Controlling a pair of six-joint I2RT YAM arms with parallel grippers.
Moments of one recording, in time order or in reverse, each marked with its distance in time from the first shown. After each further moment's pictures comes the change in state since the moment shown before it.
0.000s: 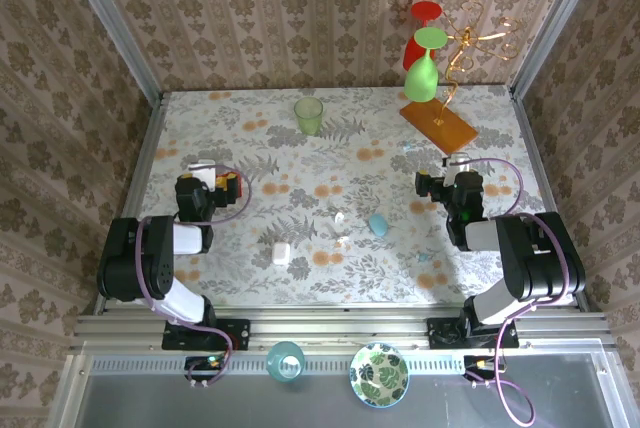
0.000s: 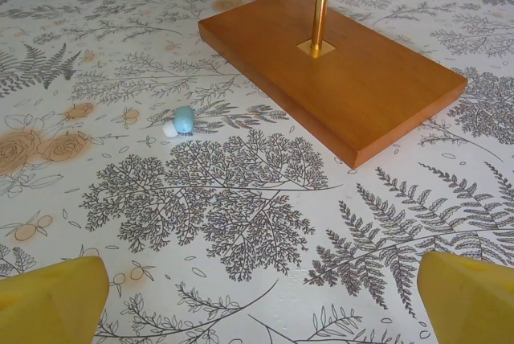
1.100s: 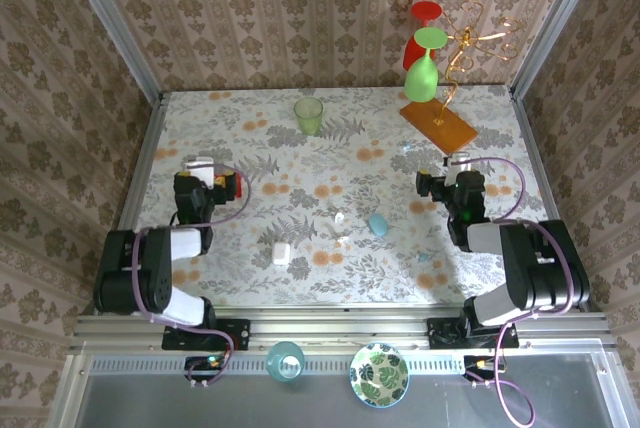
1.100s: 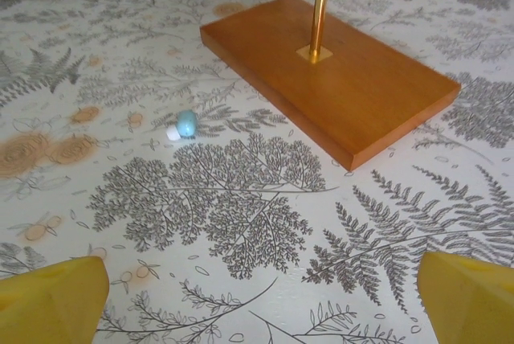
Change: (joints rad) left arm -0.024 -0.117 -0.002 -0.053 -0.047 0.004; right arm 0.002 -0.085 0.000 -0.078 0.000 -0.002
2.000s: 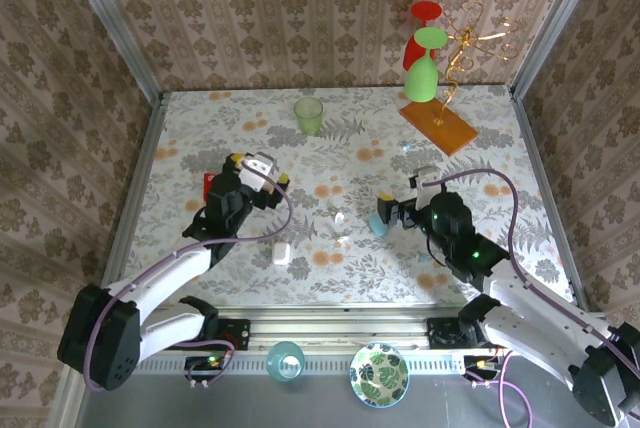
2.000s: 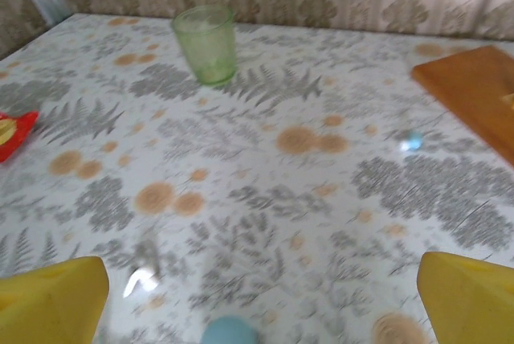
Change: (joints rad) left arm -0.486 -0.351 0.131 -0.460 -0.070 0.140; right arm 0.550 -0.650 0.061 -0.708 0.152 0.168
